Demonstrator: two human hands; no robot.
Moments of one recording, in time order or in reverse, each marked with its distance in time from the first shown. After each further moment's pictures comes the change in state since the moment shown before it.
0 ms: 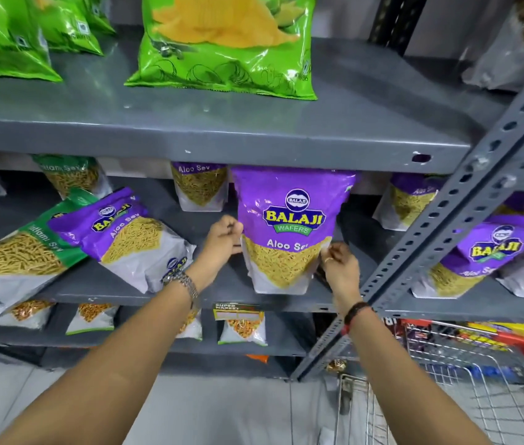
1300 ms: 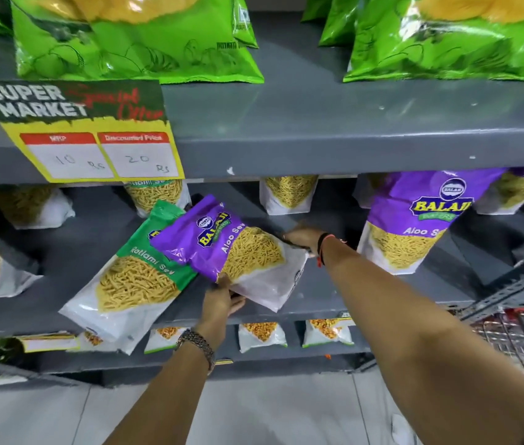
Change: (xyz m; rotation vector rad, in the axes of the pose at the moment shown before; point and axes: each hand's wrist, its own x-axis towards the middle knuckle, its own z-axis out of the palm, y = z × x) left_hand 0.012 -0.099 -0.241 -0.289 0.248 -0.538; right_hand -0.001 -0.050 0.296 -0.649 -0.586 0.240
